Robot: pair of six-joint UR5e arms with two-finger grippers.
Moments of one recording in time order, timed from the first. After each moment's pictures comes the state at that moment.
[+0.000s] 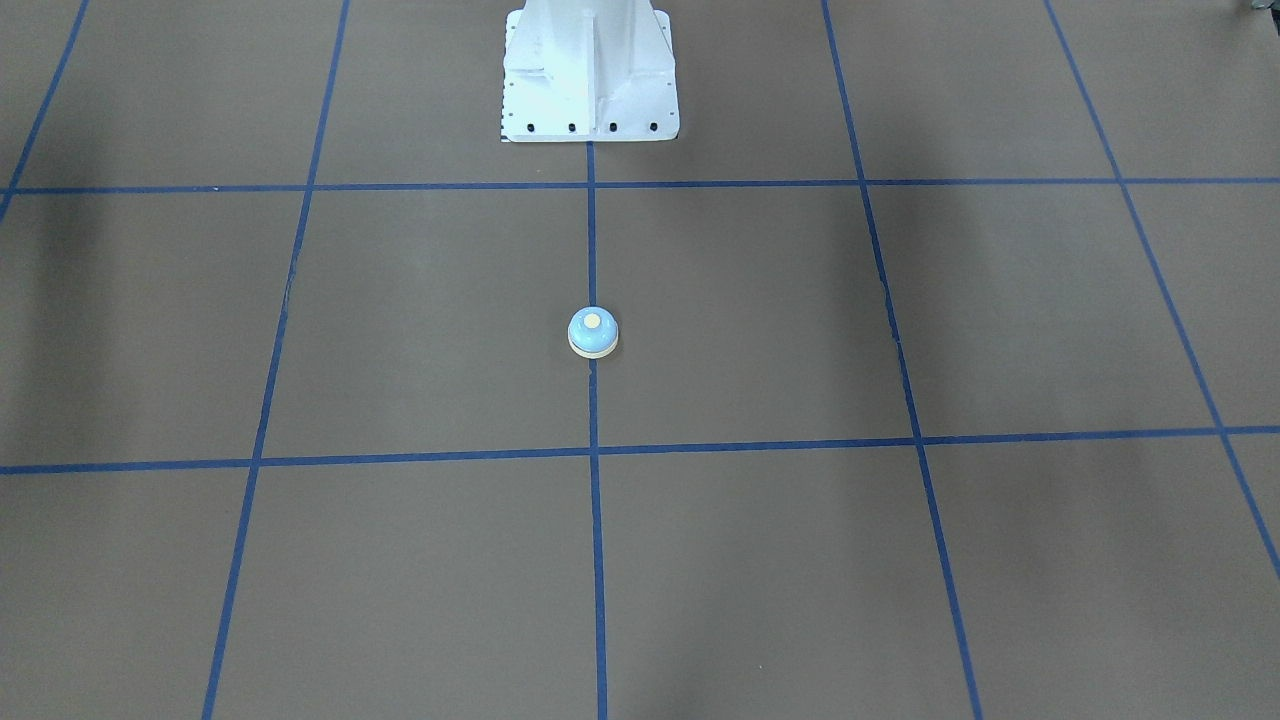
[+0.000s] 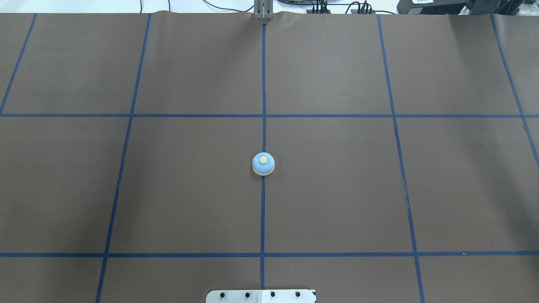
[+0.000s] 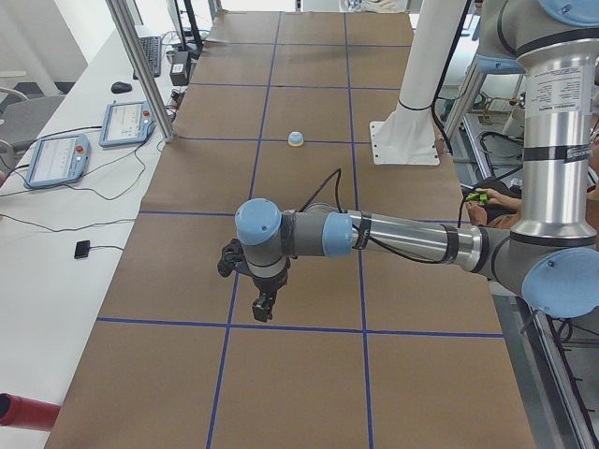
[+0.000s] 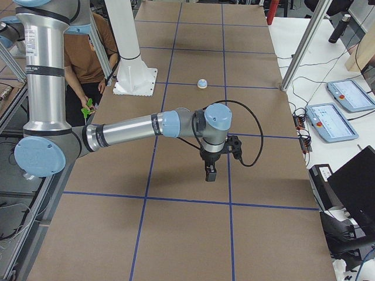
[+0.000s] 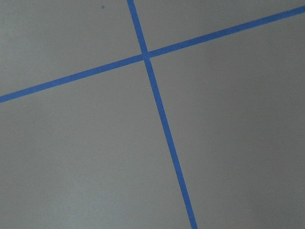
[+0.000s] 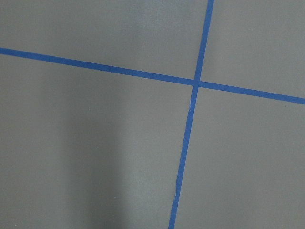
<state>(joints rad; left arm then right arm) -1.56 -1.48 -1.82 -1.43 -2.30 0.30 1.50 -1.61 1.84 -1.78 2.29 -0.08</state>
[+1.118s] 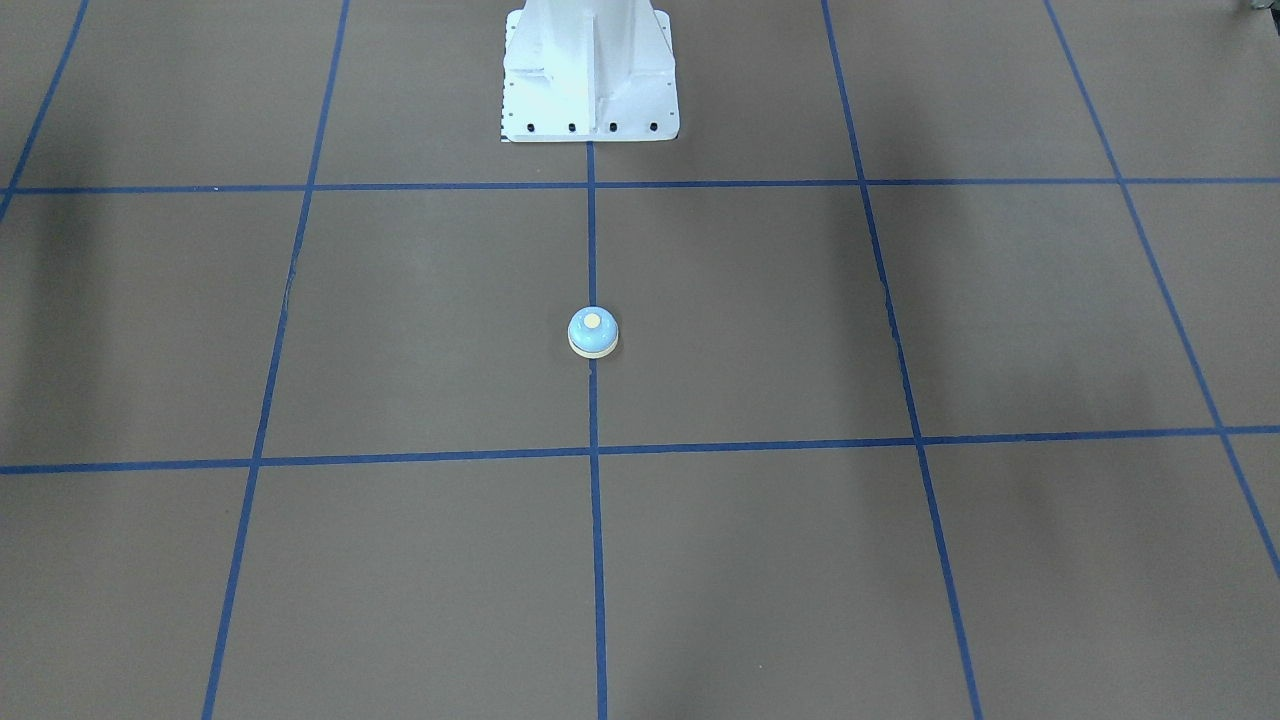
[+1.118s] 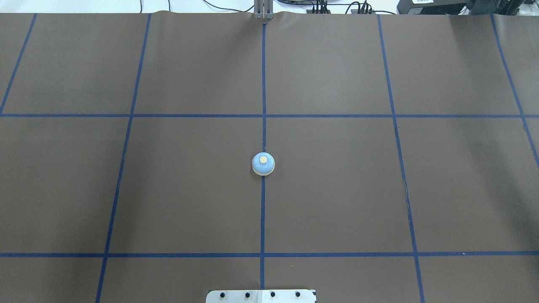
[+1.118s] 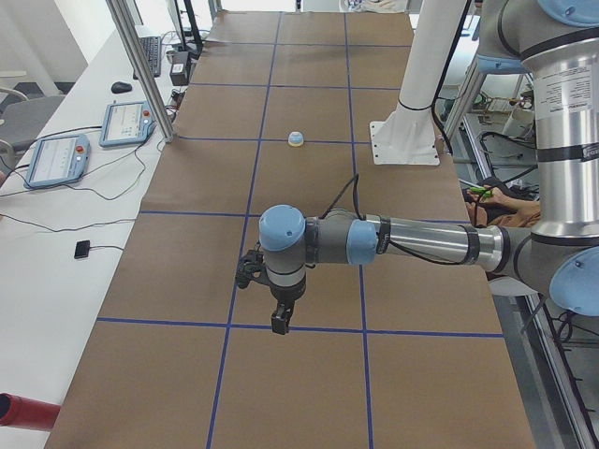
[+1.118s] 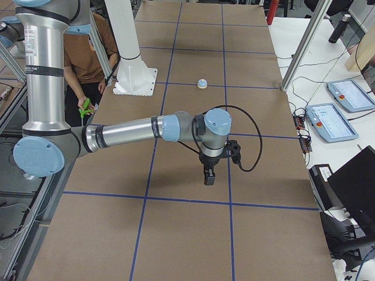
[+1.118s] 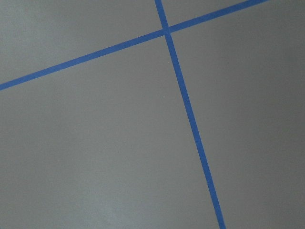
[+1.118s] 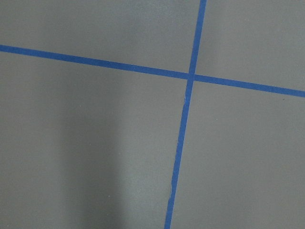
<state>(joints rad) -1.56 -1.40 -1.84 -1.47 -2.26 0.19 1.50 -1.61 1.82 -1.77 2.29 -0.07</state>
